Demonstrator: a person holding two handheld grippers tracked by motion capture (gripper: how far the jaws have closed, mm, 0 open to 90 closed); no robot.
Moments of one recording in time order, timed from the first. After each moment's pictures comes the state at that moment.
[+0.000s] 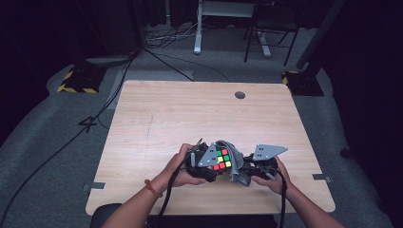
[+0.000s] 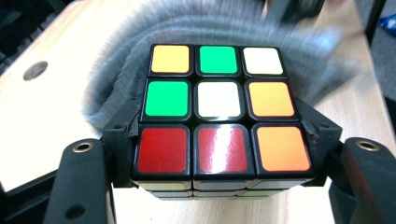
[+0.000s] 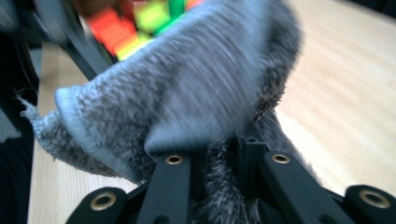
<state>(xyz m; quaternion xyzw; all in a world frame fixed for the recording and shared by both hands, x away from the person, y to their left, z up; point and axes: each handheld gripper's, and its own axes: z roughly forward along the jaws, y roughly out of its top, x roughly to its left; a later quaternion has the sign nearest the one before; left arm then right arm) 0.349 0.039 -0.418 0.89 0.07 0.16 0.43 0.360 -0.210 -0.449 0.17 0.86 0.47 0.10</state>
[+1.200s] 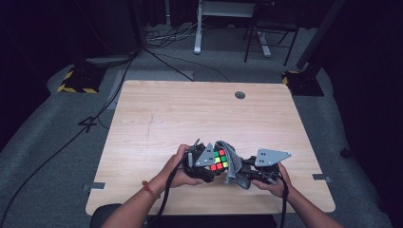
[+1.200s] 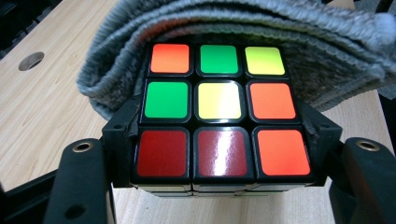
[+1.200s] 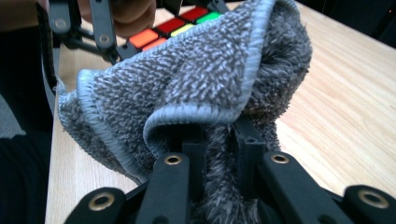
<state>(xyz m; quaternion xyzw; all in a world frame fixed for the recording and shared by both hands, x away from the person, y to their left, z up) 0.349 0.044 -0.424 0.89 0.08 0.15 0.42 0.344 -0.211 -0.437 0.13 0.84 0.50 0.12</state>
